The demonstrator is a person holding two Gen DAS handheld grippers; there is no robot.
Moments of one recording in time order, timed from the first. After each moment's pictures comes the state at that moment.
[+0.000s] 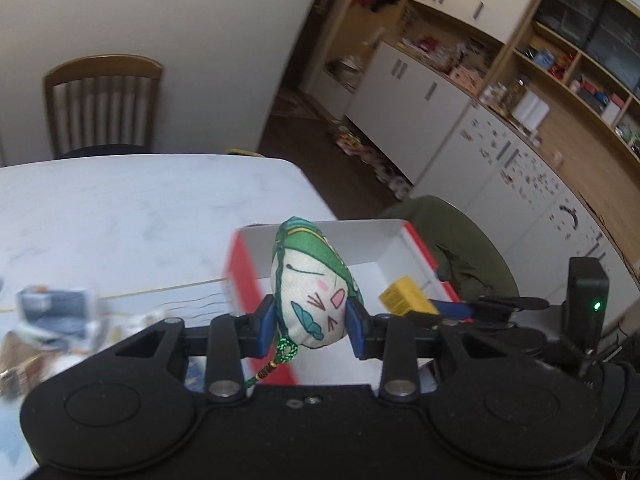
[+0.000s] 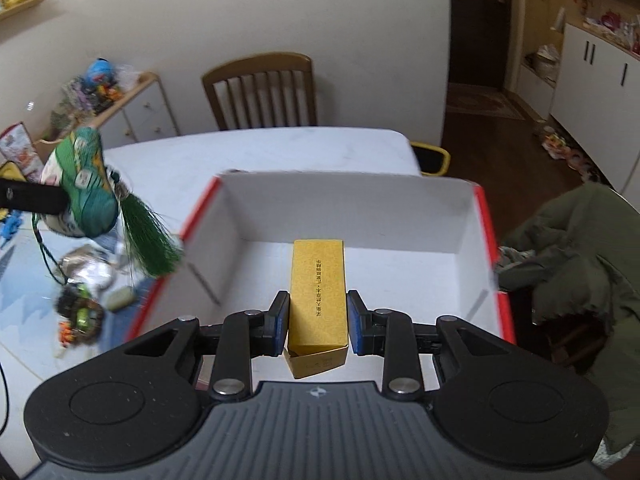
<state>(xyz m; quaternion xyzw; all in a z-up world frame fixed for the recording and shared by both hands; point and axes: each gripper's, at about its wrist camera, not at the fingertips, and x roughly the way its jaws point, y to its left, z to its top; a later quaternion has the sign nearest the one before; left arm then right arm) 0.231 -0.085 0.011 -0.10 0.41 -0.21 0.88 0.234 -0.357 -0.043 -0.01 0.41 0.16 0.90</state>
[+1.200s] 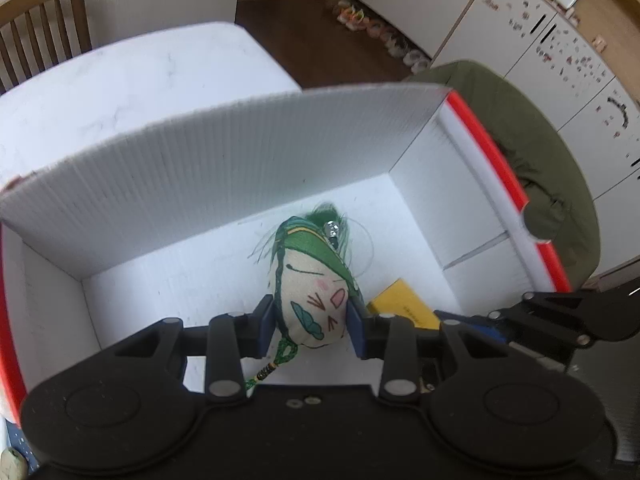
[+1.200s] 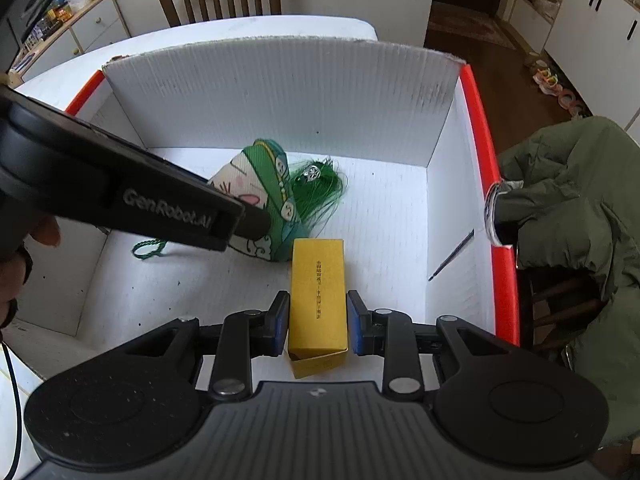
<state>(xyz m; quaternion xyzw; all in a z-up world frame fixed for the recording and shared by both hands) 0.352 -0.233 -0.138 0.00 0.57 -0.20 0.80 0.296 -0.370 -0.127 -0.06 0.53 0.13 0.83</state>
